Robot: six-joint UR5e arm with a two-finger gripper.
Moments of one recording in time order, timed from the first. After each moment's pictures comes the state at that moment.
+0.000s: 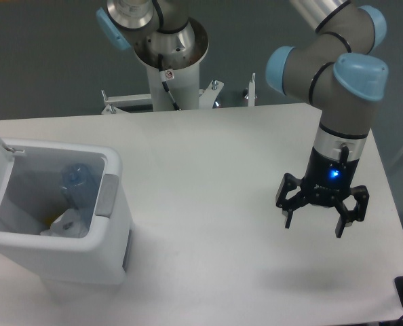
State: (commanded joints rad) arm 2.71 -1.99 -1.45 -1.03 1.33 1.03
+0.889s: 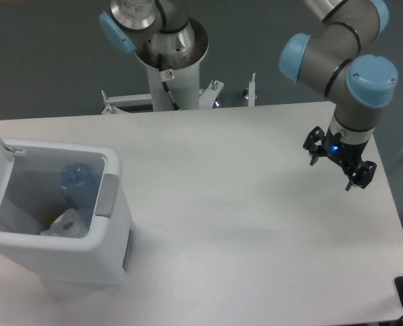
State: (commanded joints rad) arm 2.76 -1.97 -1.55 -1.11 1.58 1.64
